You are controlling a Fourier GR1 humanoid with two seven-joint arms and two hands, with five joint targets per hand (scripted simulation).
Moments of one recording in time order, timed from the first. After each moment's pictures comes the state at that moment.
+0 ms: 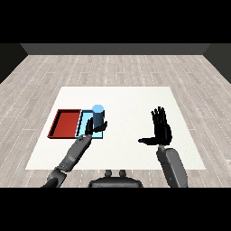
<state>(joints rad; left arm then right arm) -0.51 0.13 -0.33 -0.85 0.21 0.44 -0.36 -0.09 -0.22 0.15 -1.76 -0.45 -0.11 -0.27</state>
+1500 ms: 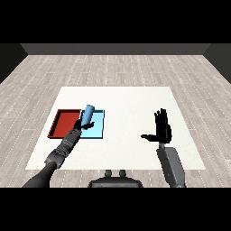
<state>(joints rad) -0.83 0.21 -0.19 -0.07 0.09 0.38 -0.10 -0.10 -0.18 0.05 -1.58 -0.44 -0.06 -0.31</state>
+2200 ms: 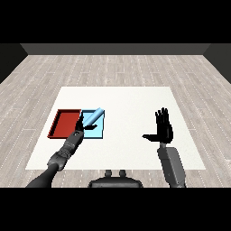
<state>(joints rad) -0.79 0.17 -0.12 -0.12 0.12 0.56 -0.20 -0.10 -0.18 0.03 -1.60 -0.47 -0.03 -0.30</state>
